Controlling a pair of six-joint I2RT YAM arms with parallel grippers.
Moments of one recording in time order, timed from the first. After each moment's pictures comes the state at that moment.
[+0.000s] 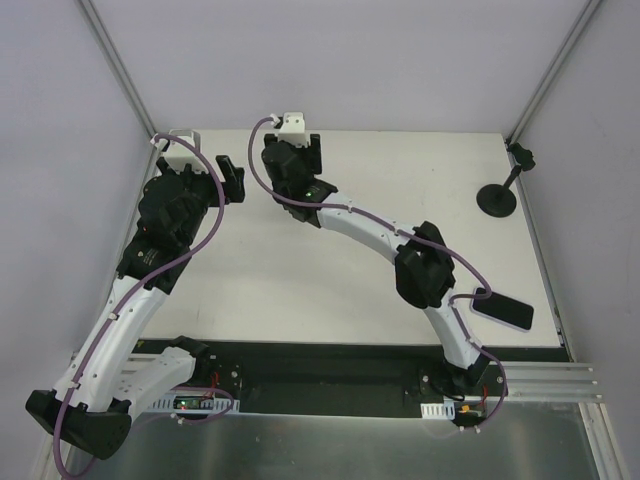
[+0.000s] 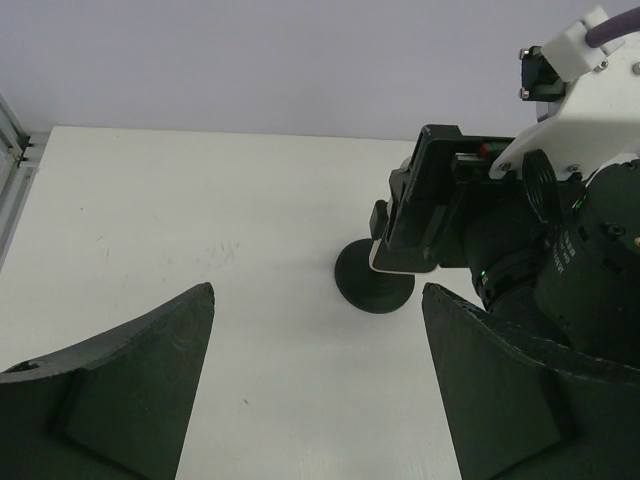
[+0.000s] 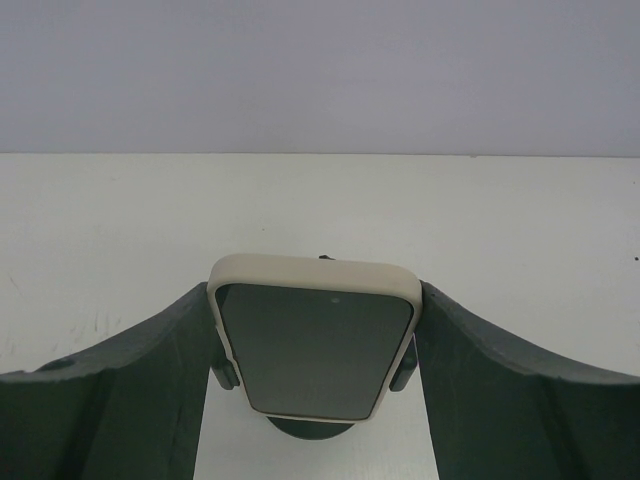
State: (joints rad) left arm -0.35 0.90 1.04 -0.24 -0.19 -0.19; right arm 0.94 2.21 2.02 -0.02 0.98 0.13
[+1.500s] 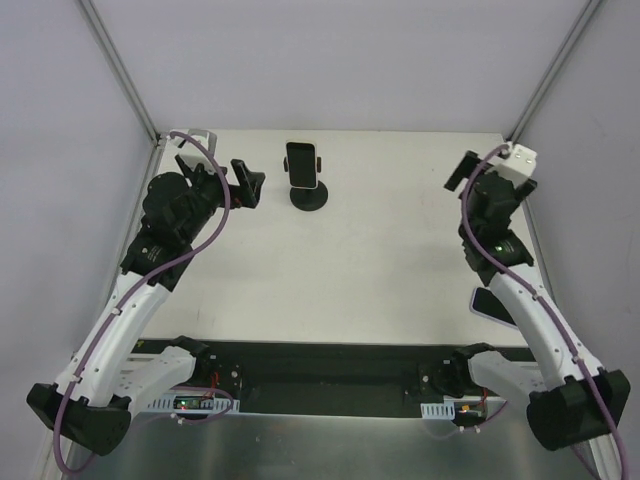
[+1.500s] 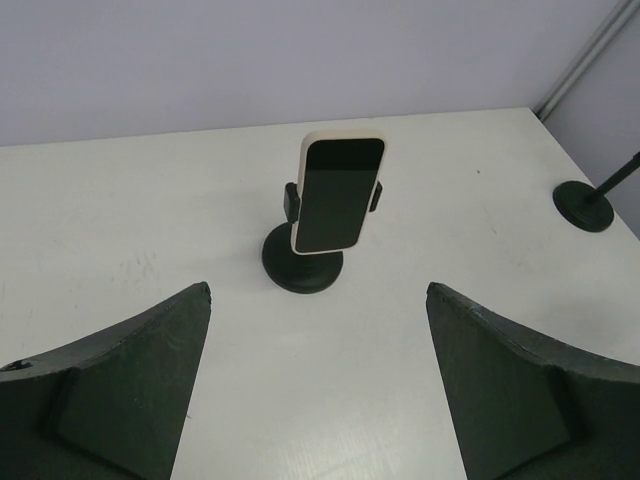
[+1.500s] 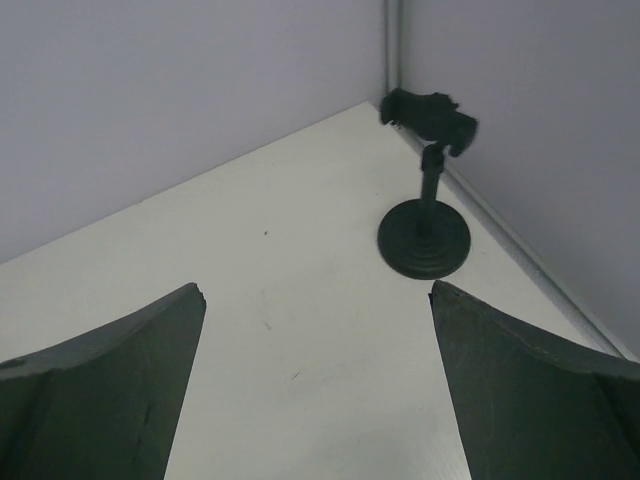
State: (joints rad) left arm -0.36 0.91 1.04 -0.21 0.00 -0.21; right arm 0.35 1.06 0.96 -0.05 0.70 0.24
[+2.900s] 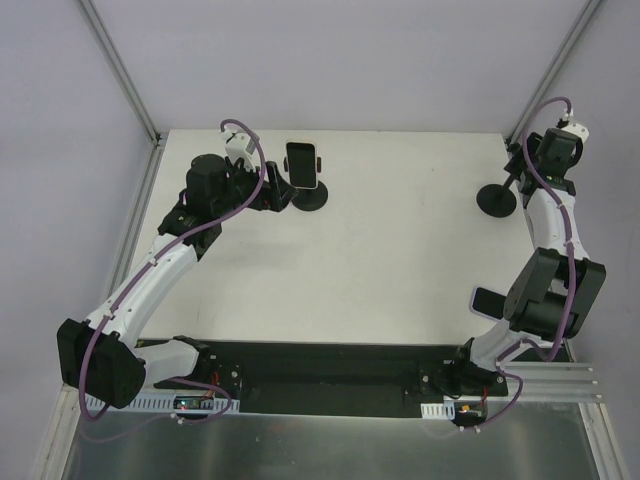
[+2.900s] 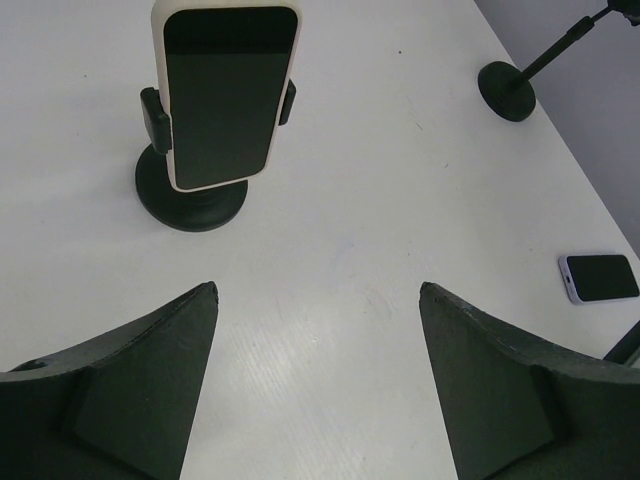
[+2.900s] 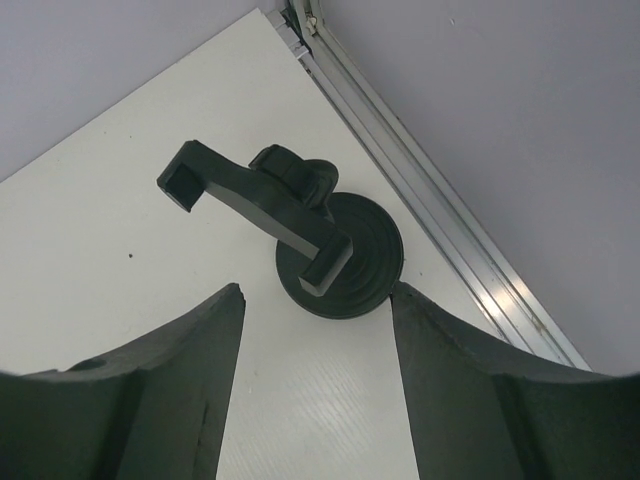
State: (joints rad) left arm -0.36 1.19 1.04 -0.16 0.31 -0.33; right arm -0.30 1.62 1.34 -0.21 0.15 0.27
